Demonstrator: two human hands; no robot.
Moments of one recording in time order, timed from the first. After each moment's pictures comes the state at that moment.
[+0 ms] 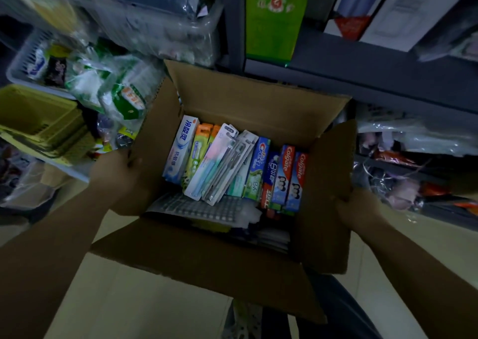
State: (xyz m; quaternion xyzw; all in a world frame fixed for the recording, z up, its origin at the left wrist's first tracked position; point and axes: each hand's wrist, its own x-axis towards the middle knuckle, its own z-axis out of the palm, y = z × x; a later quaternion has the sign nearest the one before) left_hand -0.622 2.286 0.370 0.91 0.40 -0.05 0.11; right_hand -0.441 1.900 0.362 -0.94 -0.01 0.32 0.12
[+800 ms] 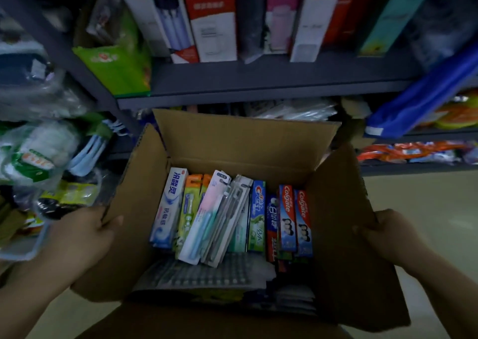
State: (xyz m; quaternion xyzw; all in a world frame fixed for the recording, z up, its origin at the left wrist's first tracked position) left_hand -0.602 2.054 0.463 0.95 0.28 -0.11 0.12; right_hand -0.501 1.605 0.451 -0.90 0.15 0.34 0.20
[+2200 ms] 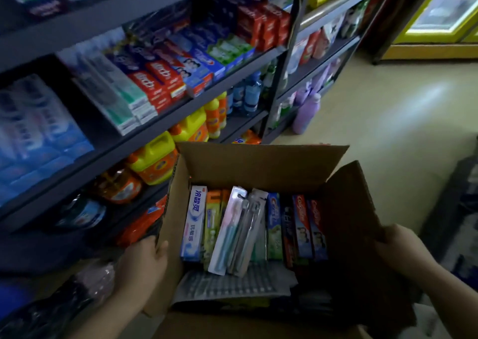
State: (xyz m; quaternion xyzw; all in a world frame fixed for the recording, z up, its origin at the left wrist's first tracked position) left_hand -0.245 1.164 0.363 0.97 -0.05 -0.18 0.15; right_hand -0.426 0.782 0.412 -0.80 0.49 0.25 0.25
